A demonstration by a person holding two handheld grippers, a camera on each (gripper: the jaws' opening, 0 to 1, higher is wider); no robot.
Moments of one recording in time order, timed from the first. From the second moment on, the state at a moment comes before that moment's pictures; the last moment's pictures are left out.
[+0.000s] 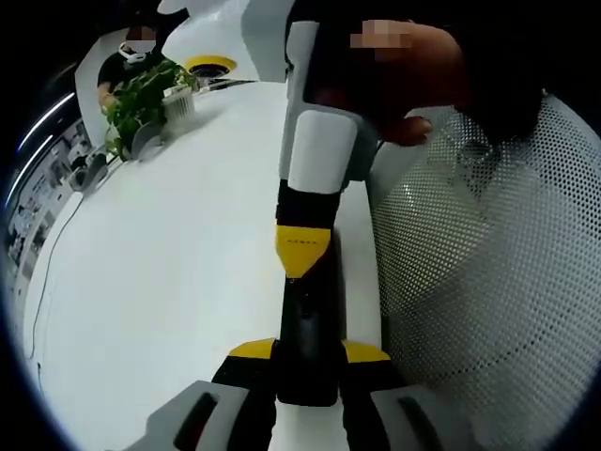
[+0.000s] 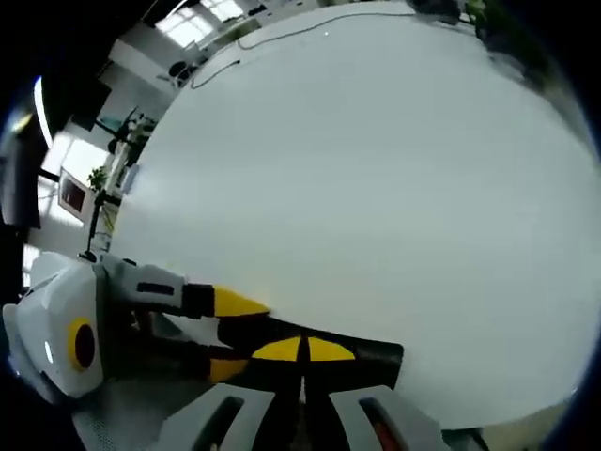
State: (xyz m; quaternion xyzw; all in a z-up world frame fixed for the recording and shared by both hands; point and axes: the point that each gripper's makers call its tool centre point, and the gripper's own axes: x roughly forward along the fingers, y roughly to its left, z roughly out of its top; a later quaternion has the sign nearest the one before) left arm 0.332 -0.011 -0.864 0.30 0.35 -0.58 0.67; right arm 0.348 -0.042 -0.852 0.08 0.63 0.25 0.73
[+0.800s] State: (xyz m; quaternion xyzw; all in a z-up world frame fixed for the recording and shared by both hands) left arm 0.332 -0.011 -0.863 0.30 0.35 -0.58 0.67; right arm 0.337 -0.037 -0.855 0.04 0.64 0.27 0.71
